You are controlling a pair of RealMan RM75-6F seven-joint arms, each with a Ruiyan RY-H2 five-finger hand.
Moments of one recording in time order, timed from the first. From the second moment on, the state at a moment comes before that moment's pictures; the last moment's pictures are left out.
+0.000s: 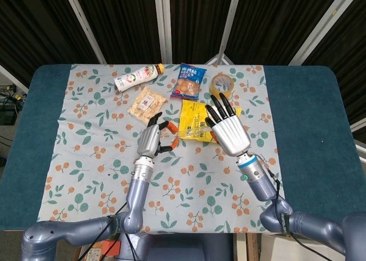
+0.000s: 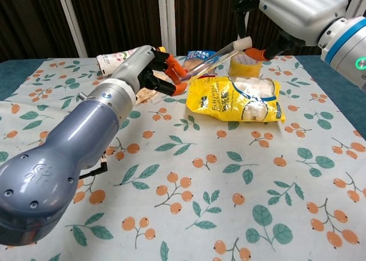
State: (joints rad) left arm -0.83 -2.08 -0.50 -1.26 0.98 1.17 0.13; right arm 0.73 -1.60 0.25 -1.32 -1.51 1.31 -0.42
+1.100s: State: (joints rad) left arm -0.83 -2.10 -0.53 -1.29 0.92 1.19 0.16; right arm 0.74 -1.61 0.24 -1.31 -1.52 1.32 -0.43
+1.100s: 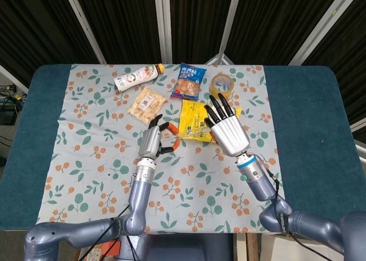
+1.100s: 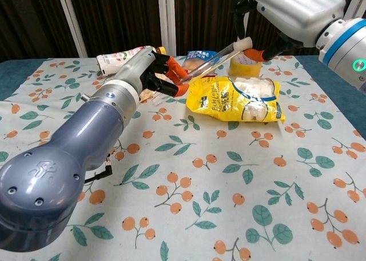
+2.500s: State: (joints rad) left arm -0.83 -2.09 -0.56 -1.36 0.83 1.20 0.21; right arm 0.74 -1.64 0.24 -1.30 -1.52 1.33 -0.44
